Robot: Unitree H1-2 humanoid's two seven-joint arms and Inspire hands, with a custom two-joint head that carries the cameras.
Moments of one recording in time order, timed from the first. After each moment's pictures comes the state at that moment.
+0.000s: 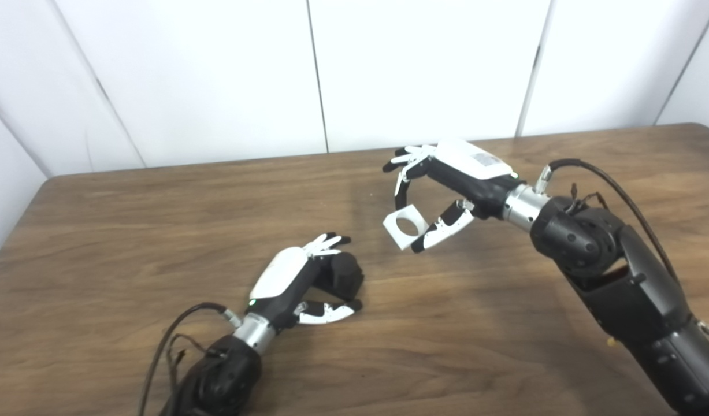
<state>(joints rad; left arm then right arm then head) -0.24 0.24 -0.35 0.13 0.58 -0.13 -0.08 -0.54 -0.43 0.33 -0.12 -0.50 0.02 0.45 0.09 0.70</state>
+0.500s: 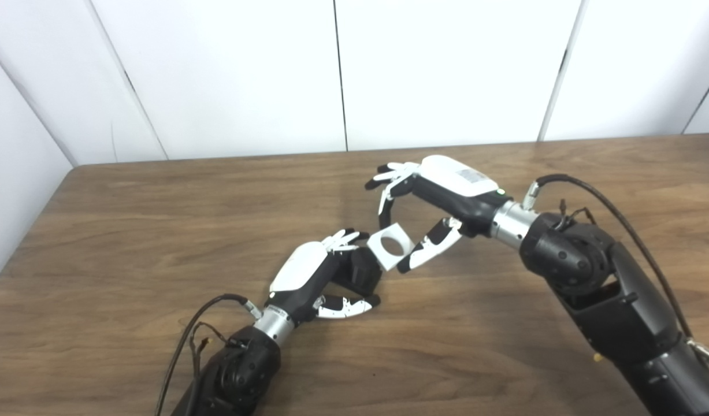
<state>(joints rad) -0.25 0.22 -0.37 0.15 0.59 -0.12 -0.05 -0.54 -0.36 0.37 -0.14 -0.50 0.02 0.49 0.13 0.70</state>
